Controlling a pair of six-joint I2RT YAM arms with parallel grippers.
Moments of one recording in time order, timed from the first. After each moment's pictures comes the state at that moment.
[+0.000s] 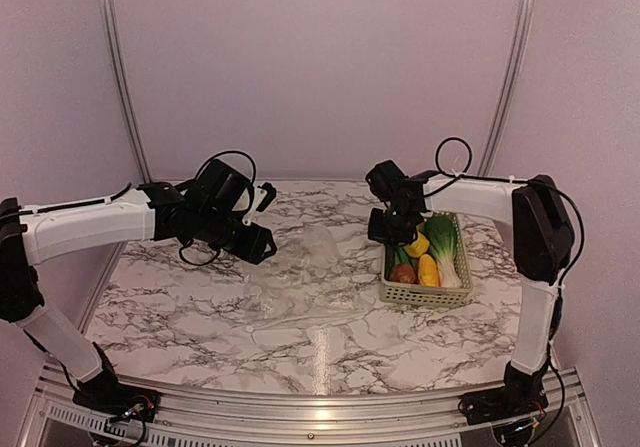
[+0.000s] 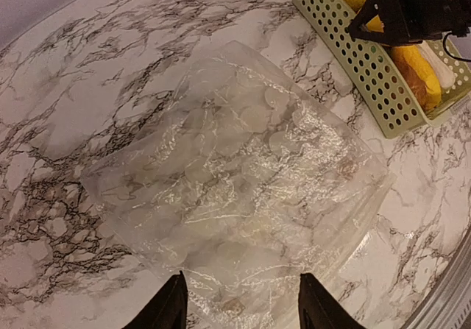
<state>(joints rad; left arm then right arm) -0.78 1.56 1.21 -0.52 -0.01 -0.22 0.57 2.00 1.56 -0.69 0.19 0.74</state>
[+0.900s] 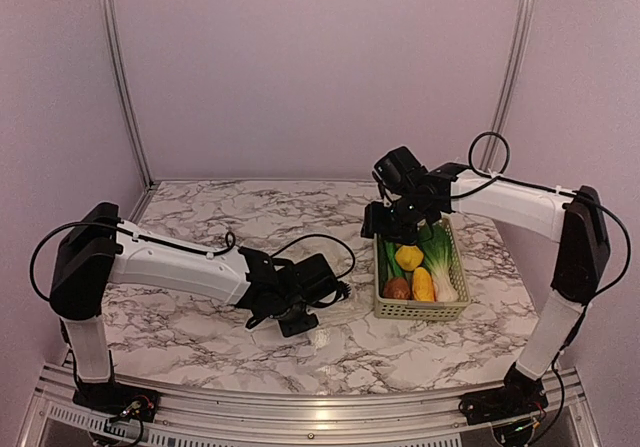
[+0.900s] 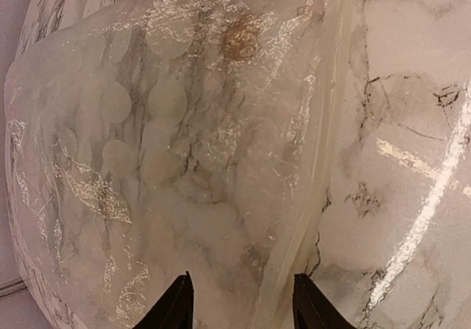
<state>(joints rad) -1.18 1.93 1.31 -0.55 -0.39 0.16 0.65 1.74 1.43 -0.70 0.06 0.65</state>
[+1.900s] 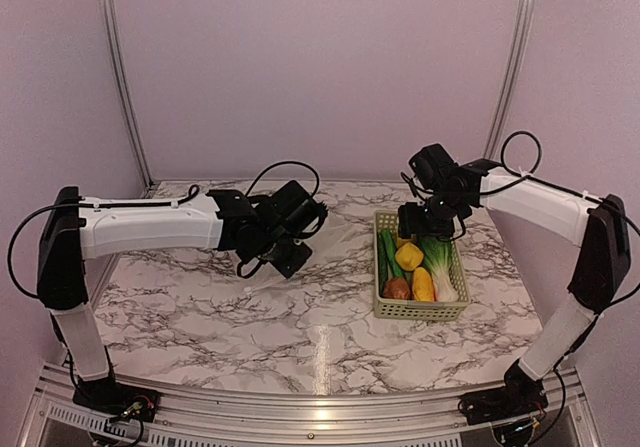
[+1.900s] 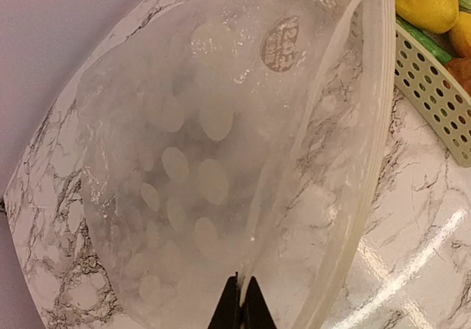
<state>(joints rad) -1.02 1.86 1.50 -0.65 -0.44 -0.07 0.52 1.62 1.36 -0.81 0.14 0.43</state>
